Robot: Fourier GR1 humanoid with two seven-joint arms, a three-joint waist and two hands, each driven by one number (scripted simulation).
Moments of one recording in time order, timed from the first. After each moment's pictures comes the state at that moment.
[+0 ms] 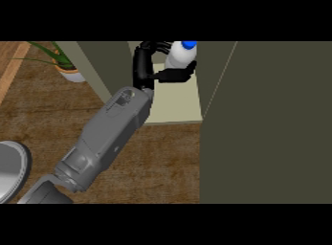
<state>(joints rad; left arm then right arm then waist) -1.06 0.01 -0.33 -0.50 0.49 0.67 -0.47 0.91 -0.19 -0.29 -2.36 -0.40 0.66 -0.34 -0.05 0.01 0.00</state>
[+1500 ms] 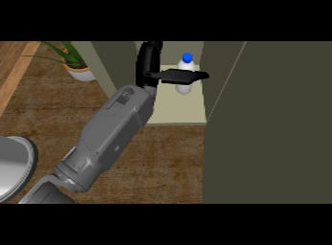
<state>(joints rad) -1.06 0.00 -0.30 -0.55 0.57 0.42 -0.54 0.89 -0.18 -0.29 -2.37 -0.42 0.66 -0.30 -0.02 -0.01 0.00</state>
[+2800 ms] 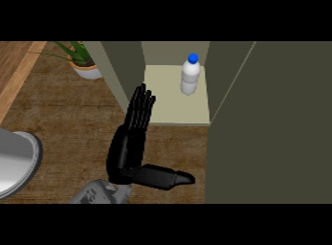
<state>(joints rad) -0.29 0.15 -0.64 -1.55 0.50 0.54 -0.37 0.87 -0.22 -0.09 -2.38 -0.40 0.70 -0.20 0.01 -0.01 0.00</state>
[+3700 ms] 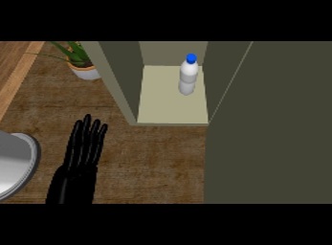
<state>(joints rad) 0.06 0.37 -0.59 -1.88 0.53 0.47 -0.43 0.79 -0.23 0.34 -2.41 -0.29 0.70 -0.02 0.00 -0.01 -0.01</state>
